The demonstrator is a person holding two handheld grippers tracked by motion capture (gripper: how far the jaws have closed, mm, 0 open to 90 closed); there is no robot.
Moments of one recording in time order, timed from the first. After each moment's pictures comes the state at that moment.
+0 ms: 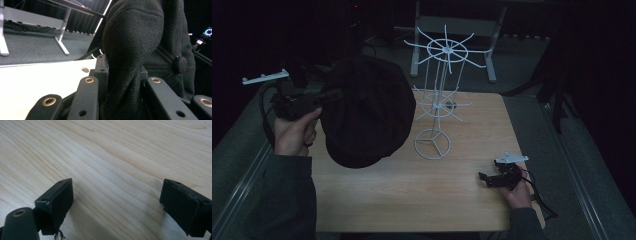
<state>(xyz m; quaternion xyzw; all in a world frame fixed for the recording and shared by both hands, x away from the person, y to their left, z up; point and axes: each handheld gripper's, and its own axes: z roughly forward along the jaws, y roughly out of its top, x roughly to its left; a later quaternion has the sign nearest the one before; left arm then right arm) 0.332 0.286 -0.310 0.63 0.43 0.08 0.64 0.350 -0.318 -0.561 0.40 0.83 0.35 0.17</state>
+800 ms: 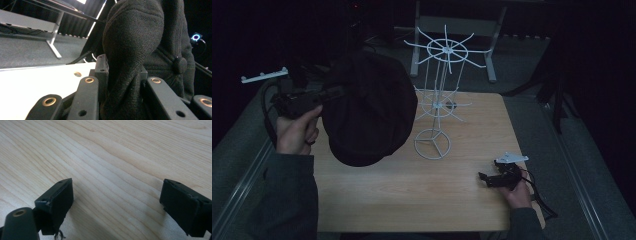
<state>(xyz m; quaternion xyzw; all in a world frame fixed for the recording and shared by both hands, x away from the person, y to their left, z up) 0.335 0.284 -0.308 0.62 0.41 0.06 0.67 0.350 -0.318 -0.561 0.39 0.83 0.35 0.17</state>
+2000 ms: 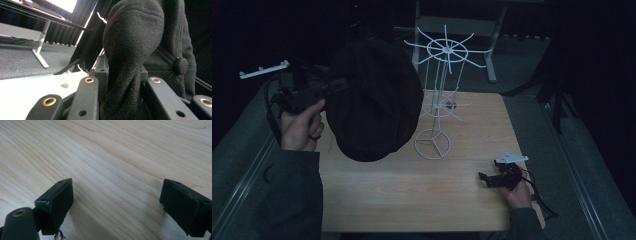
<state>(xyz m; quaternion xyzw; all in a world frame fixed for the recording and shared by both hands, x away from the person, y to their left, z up) 0.336 0.273 -0.295 0.60 0.38 0.04 0.70 0.350 -0.318 -0.561 0.39 0.83 0.35 0.17</state>
